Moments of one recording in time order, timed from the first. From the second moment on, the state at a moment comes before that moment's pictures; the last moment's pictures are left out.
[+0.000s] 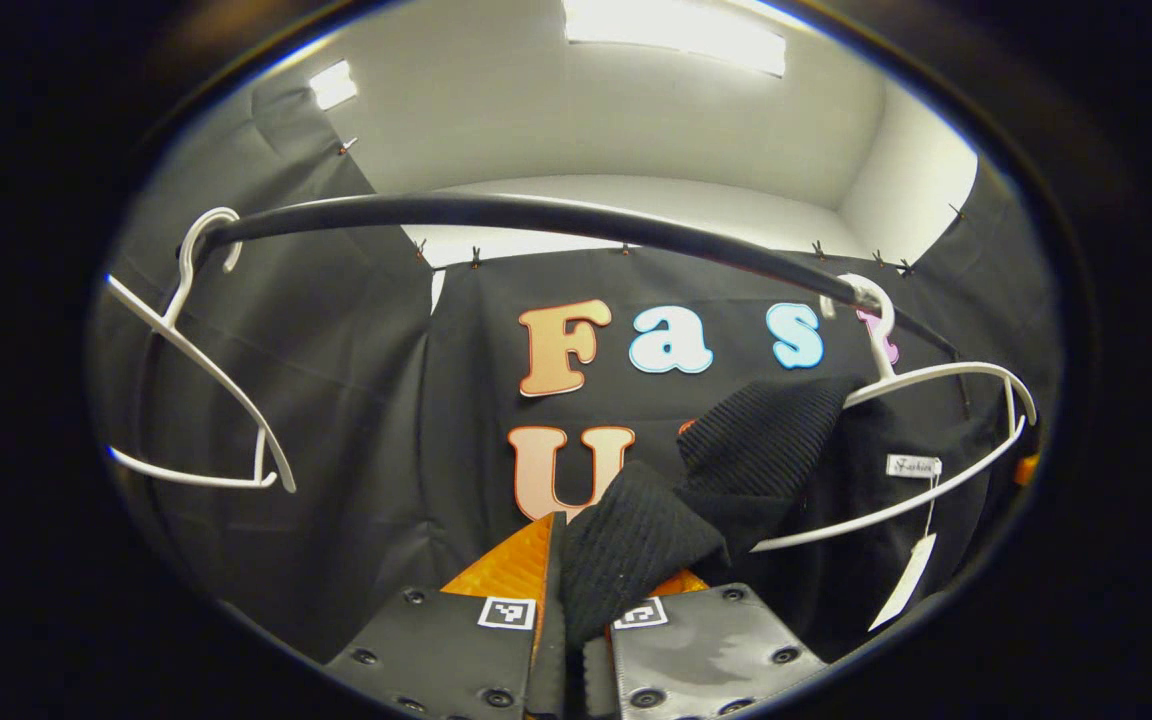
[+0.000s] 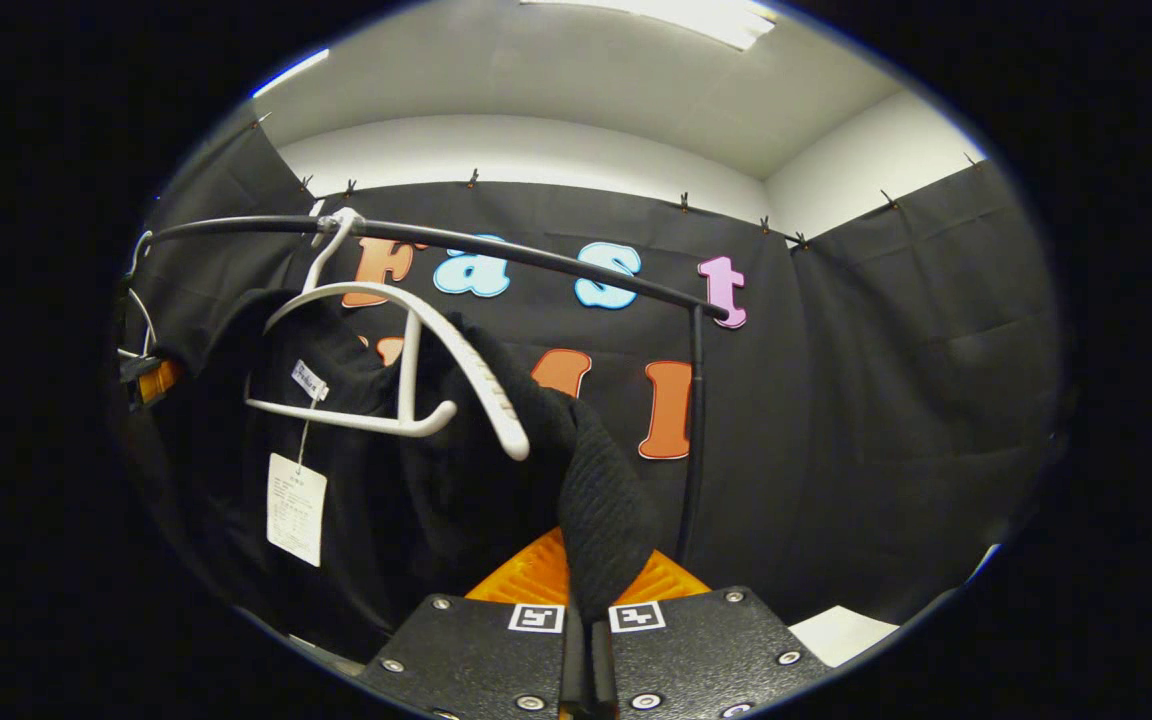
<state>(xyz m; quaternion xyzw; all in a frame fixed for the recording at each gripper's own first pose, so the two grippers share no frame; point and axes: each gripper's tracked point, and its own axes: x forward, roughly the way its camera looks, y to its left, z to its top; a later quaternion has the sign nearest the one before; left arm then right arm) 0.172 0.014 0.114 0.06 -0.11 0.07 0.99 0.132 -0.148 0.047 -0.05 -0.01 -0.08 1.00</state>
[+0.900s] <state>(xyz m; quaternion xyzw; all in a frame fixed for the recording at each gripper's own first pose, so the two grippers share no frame) 0.179 0.101 0.113 0.10 -0.07 0.14 0.98 0.118 -0.042 -0.001 0.00 0.02 0.03 1.00</state>
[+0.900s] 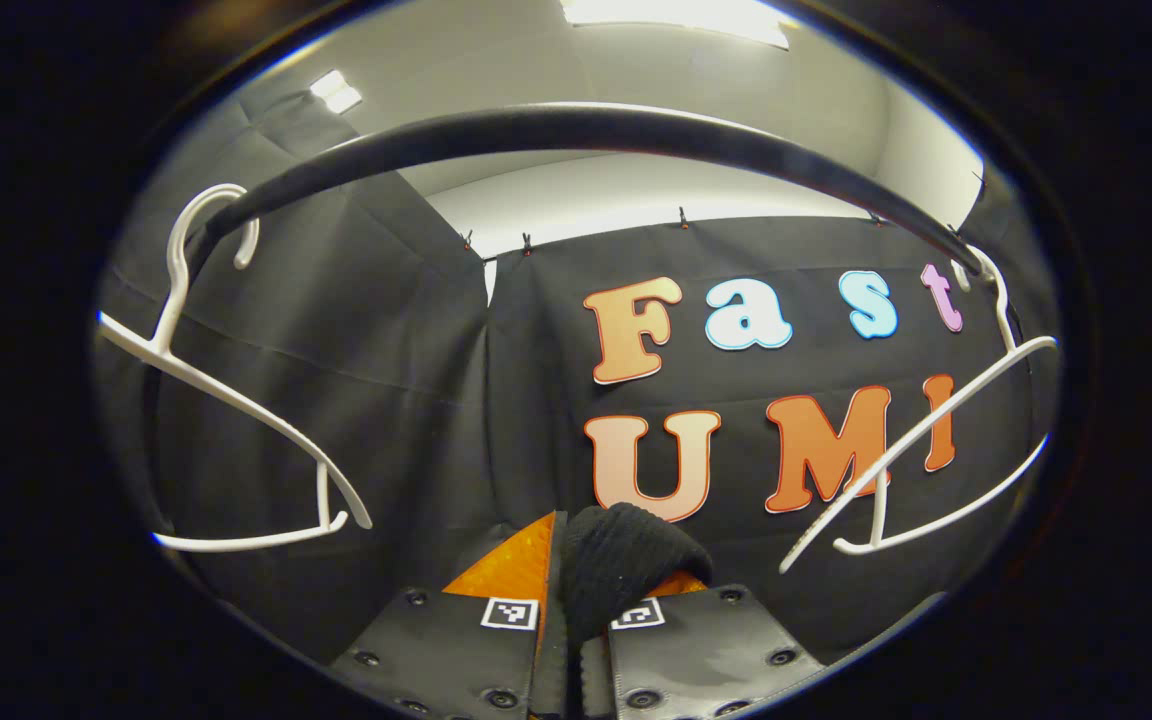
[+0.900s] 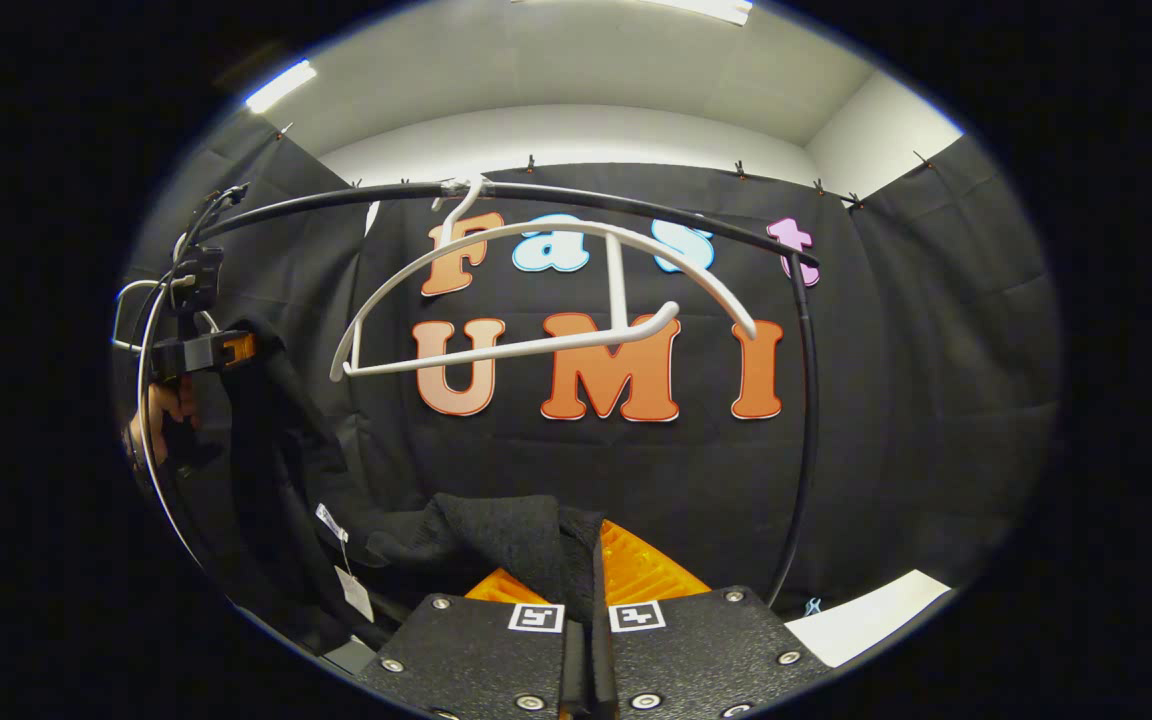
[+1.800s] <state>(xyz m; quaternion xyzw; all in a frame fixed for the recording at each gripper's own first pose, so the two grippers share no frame) 0.089 0.090 -0.021 0.12 0.07 0.10 0.99 0.087 0.043 -0.055 0.01 0.08 0.12 0.99</state>
